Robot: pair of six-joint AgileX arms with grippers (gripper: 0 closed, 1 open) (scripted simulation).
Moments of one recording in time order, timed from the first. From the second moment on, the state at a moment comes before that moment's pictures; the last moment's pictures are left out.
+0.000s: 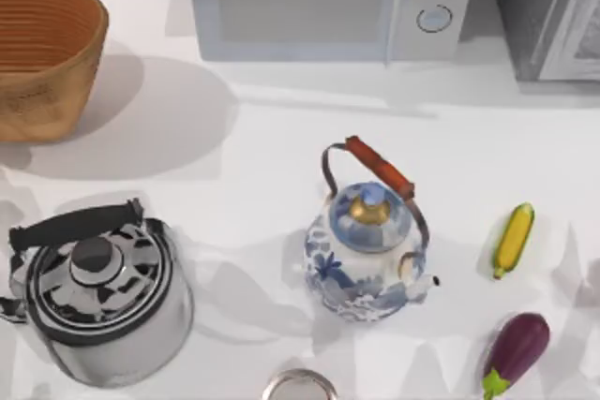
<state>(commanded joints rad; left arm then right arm) 0.36 1.83 1.44 -1.17 0.00 1.17 0.00 0.00 0.00 0.00 0.00 0.00</state>
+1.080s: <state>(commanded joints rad) 0.36 1.90 1.28 -0.95 0.00 1.17 0.00 0.00 0.00 0.00 0.00 0.00</state>
